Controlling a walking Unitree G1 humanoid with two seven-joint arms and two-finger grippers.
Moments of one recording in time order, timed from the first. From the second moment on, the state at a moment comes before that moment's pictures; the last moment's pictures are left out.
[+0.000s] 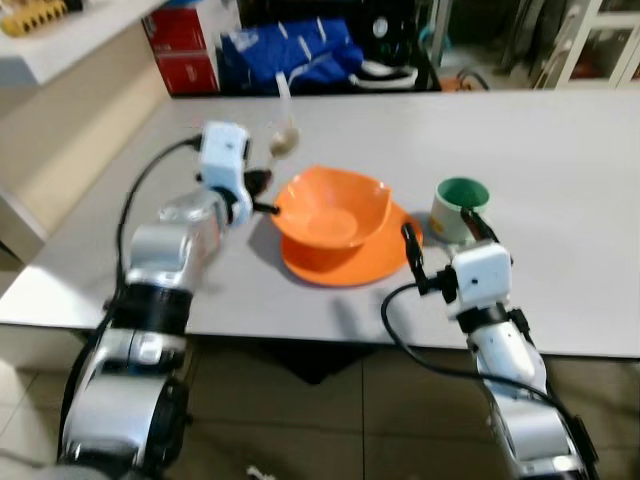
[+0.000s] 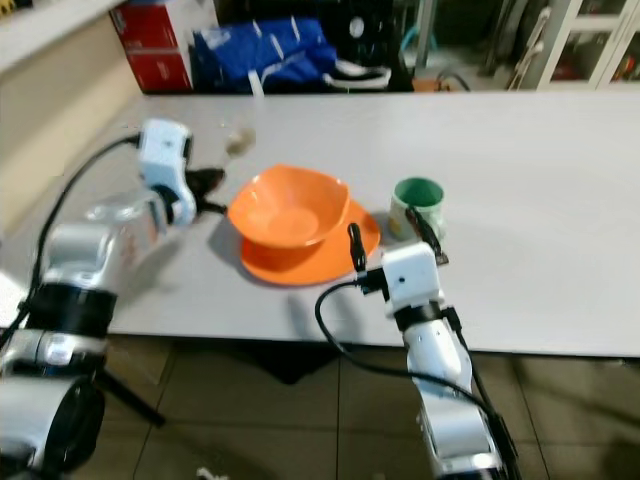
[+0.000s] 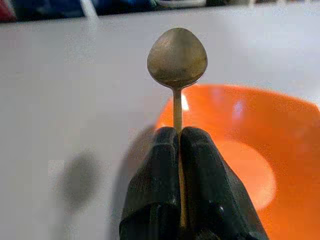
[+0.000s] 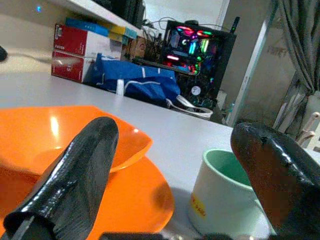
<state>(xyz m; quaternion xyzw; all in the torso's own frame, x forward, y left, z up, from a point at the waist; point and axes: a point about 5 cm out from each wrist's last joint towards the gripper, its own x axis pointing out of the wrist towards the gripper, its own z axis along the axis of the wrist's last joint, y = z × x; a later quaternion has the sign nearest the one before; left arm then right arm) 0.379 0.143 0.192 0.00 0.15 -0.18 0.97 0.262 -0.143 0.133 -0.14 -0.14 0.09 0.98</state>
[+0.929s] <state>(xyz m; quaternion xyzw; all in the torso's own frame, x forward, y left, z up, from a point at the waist) 0.376 0.122 0.195 0.10 0.23 -0.29 0.92 0.260 -0.138 0.128 -0.13 -0.13 0.07 0.98</state>
